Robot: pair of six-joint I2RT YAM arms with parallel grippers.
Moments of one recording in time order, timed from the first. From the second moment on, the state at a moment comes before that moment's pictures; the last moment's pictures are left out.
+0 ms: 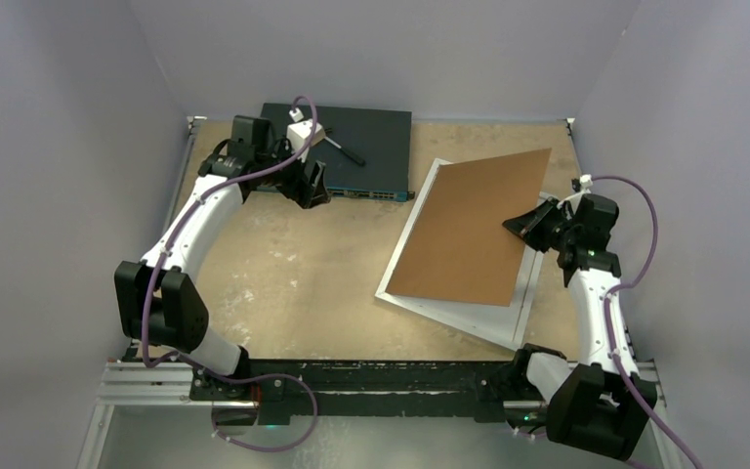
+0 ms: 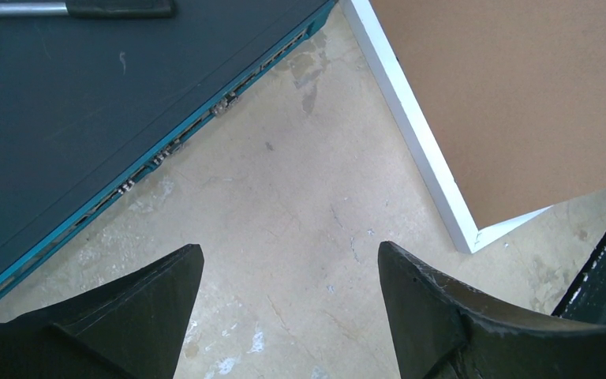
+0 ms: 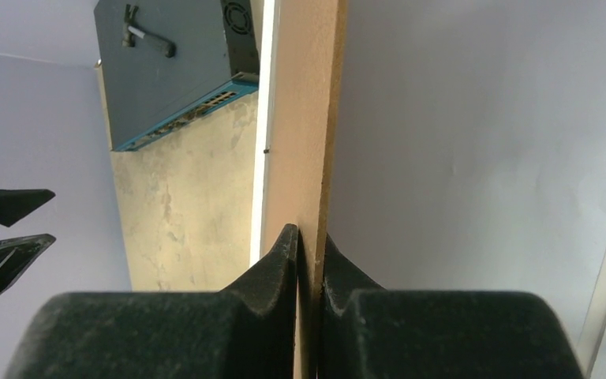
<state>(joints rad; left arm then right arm) -0.20 1.54 1.39 -0.62 0.59 0.30 -0.27 1.01 0.74 -0.37 -0.55 0.59</state>
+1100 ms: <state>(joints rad) -0.20 1.54 1.38 -0.62 0.59 0.30 -0.28 1.04 0.73 -0.35 -0.57 0.59</state>
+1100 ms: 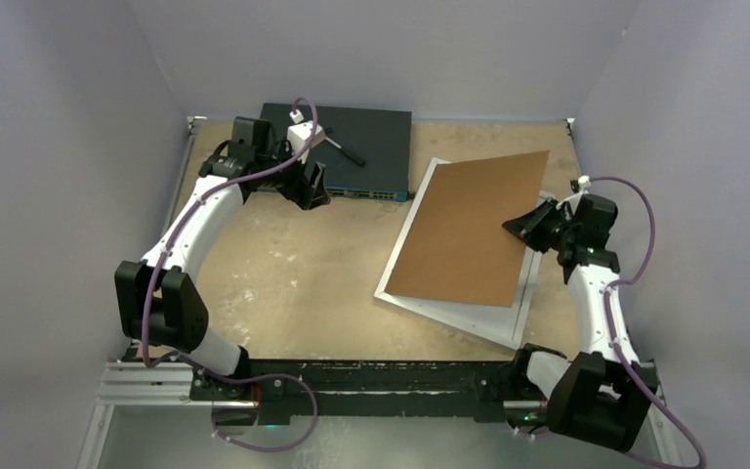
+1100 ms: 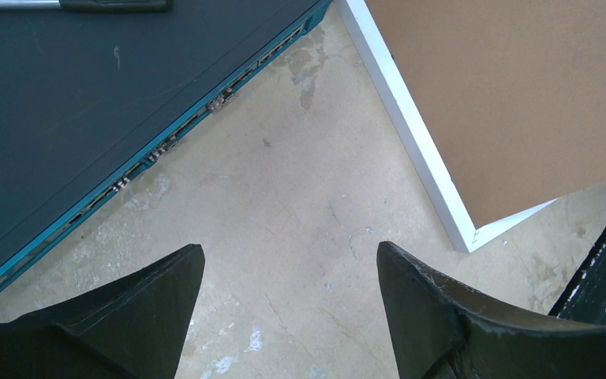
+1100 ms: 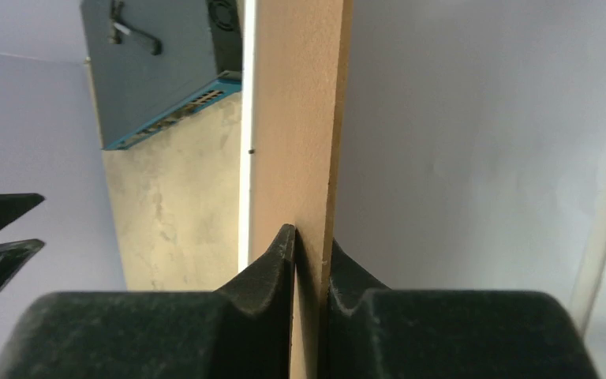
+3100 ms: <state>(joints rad) -0.42 1.73 1.25 -0.48 0.68 0.28 -0.18 1.12 0.58 -0.31 -0.10 0.61</state>
